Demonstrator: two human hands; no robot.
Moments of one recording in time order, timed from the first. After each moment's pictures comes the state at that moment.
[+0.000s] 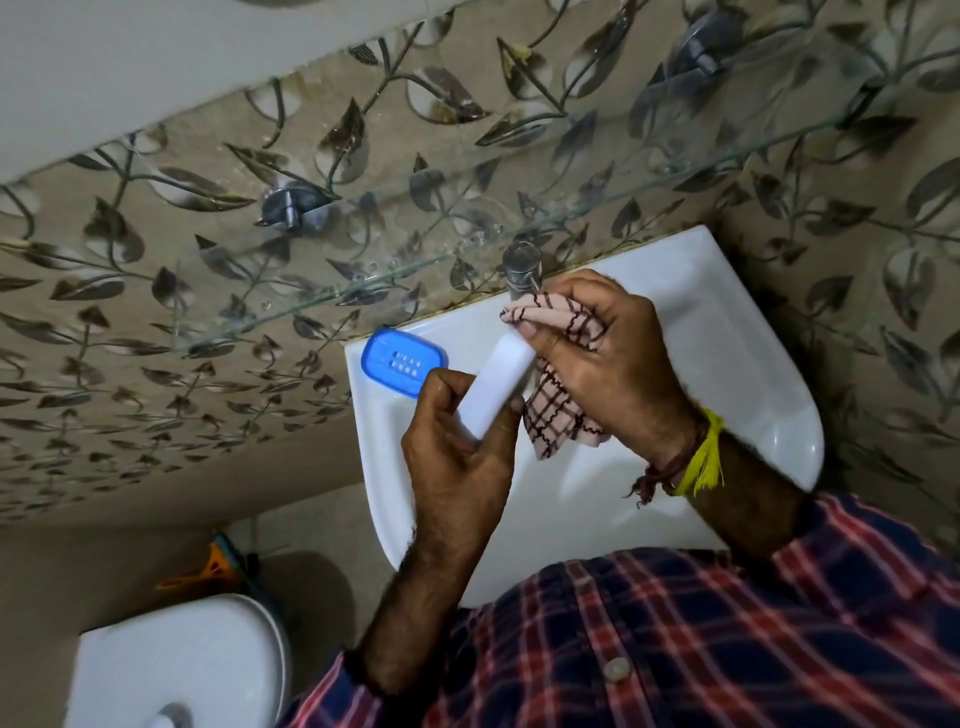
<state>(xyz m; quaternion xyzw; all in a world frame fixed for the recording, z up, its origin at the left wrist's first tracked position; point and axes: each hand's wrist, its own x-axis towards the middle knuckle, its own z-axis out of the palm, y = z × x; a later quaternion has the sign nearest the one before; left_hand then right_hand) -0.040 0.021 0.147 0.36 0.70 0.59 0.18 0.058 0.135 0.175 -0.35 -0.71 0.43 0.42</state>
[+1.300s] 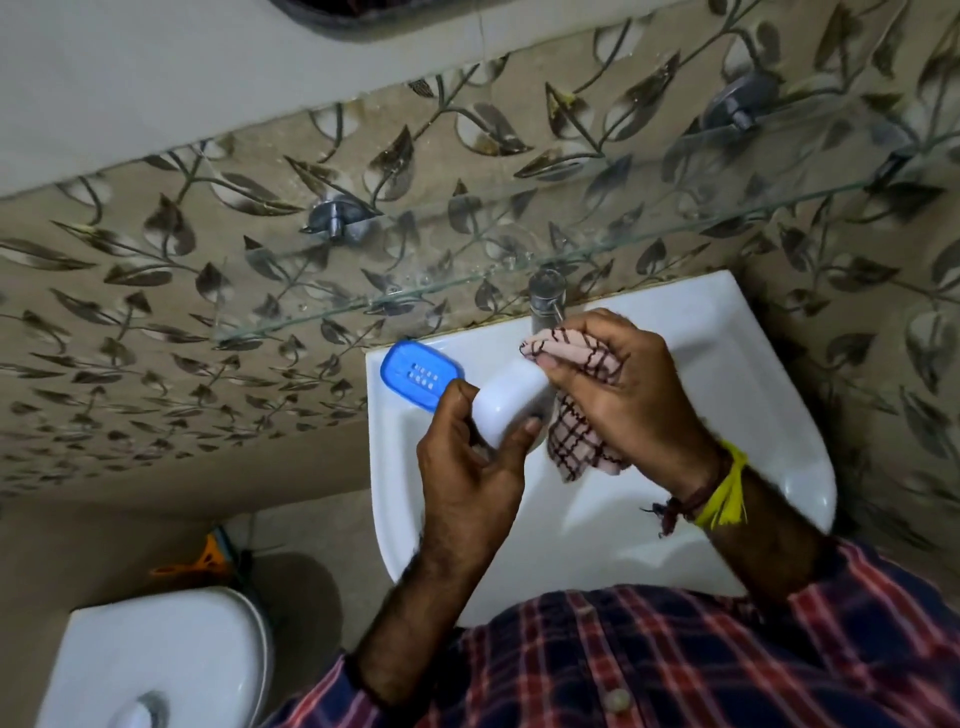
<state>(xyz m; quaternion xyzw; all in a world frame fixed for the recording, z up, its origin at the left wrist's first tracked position) -0.036 0.021 0.152 0.35 0.69 0.61 0.19 0.064 0.139 0.182 -0.33 -0.73 0.48 0.36</state>
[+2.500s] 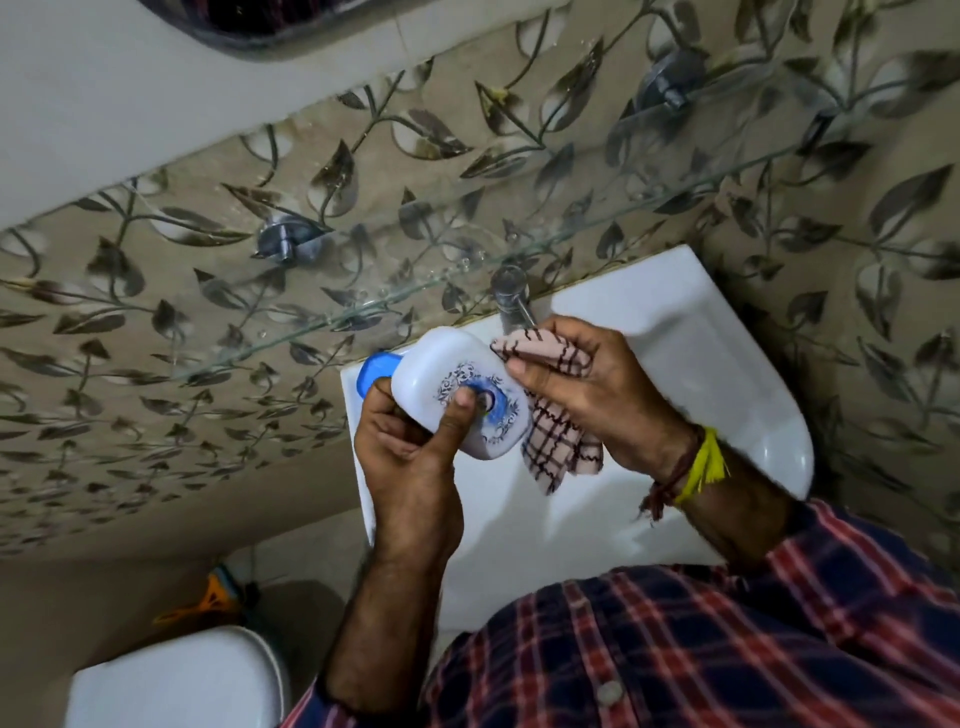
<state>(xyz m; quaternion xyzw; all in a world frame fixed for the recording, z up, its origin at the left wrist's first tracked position) -0.056 0.027 0.156 0.23 0.52 0.76 0.33 0.070 0.139 0.153 -0.31 -0.54 0.71 0.33</state>
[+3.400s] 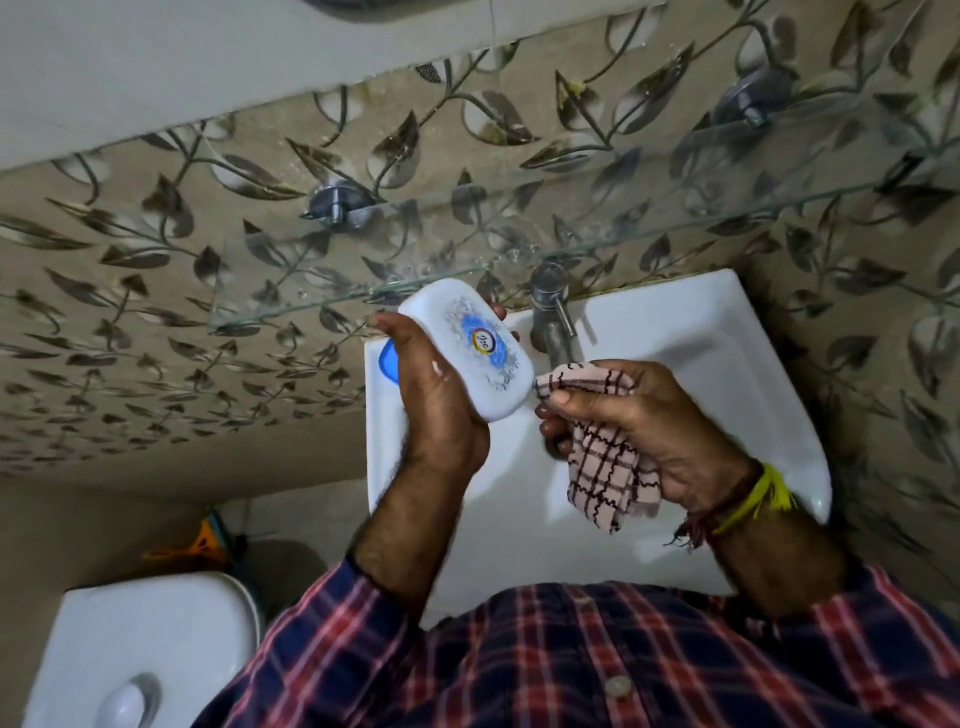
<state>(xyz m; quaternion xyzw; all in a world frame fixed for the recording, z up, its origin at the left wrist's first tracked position) -0.069 0.075 0.171 0.04 0.50 0.76 0.42 0.081 0.138 0.157 -0.37 -0.43 0.80 0.20</state>
